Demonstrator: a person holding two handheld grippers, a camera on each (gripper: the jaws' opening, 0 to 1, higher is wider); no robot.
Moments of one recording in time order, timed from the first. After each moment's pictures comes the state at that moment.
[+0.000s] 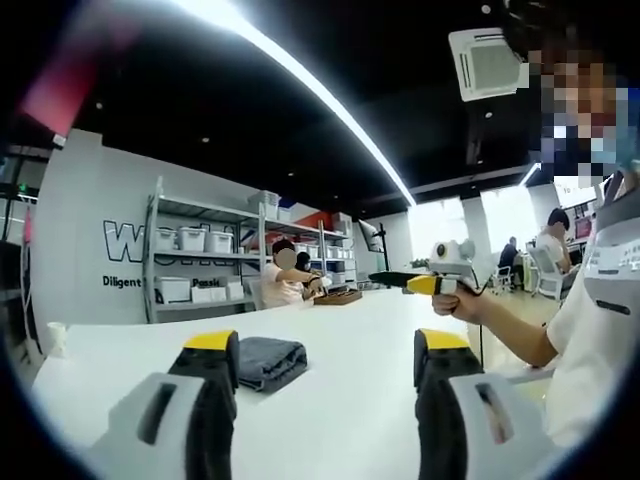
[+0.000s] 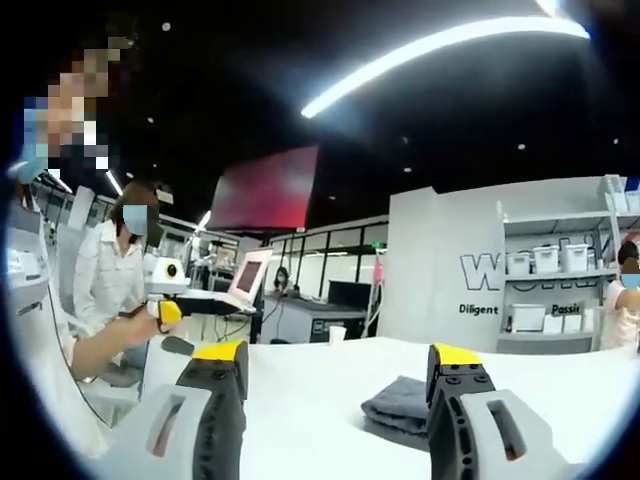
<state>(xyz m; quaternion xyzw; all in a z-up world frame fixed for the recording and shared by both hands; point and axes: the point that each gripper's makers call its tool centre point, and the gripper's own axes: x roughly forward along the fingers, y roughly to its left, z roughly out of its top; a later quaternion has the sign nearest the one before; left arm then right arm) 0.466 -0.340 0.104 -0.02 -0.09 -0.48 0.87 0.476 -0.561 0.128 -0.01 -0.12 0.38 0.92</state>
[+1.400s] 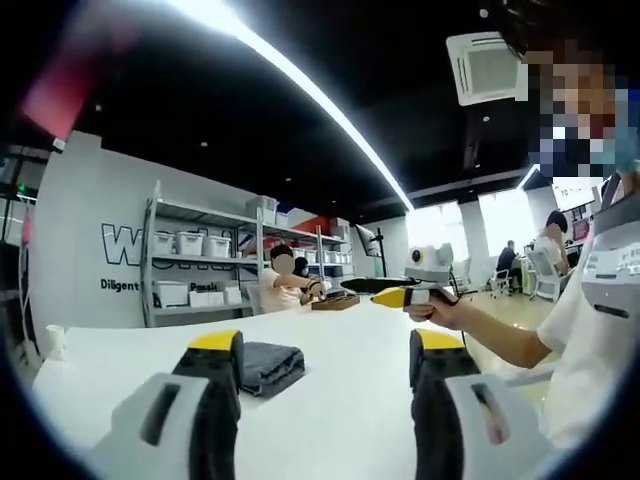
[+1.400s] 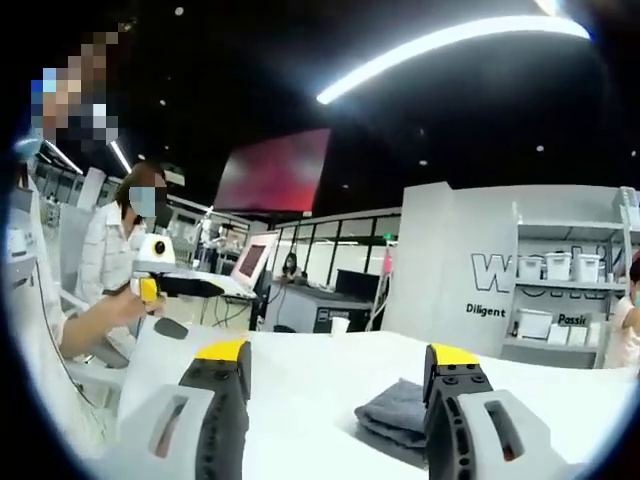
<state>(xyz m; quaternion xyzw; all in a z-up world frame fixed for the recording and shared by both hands) 0.461 -0.339 0.109 -0.02 -0.10 -0.48 0.87 0.519 -0.534 0.125 -0.07 -0.10 0.40 0.91</state>
